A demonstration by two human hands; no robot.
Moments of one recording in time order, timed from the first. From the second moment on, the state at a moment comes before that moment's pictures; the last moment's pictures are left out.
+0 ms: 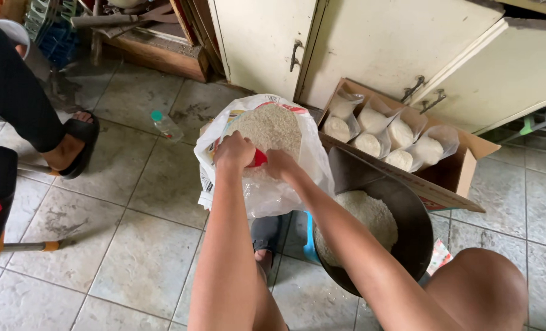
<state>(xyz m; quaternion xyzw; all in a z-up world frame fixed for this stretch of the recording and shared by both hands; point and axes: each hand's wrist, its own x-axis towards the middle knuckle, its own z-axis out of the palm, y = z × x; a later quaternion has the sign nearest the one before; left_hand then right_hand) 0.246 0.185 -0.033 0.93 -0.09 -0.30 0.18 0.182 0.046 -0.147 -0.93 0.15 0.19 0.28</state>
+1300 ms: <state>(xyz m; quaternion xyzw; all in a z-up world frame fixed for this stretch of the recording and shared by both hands) 0.231 0.184 -0.014 0.86 -0.13 -0.21 0.45 0.091 0.031 0.011 -0.92 0.17 0.03 0.35</state>
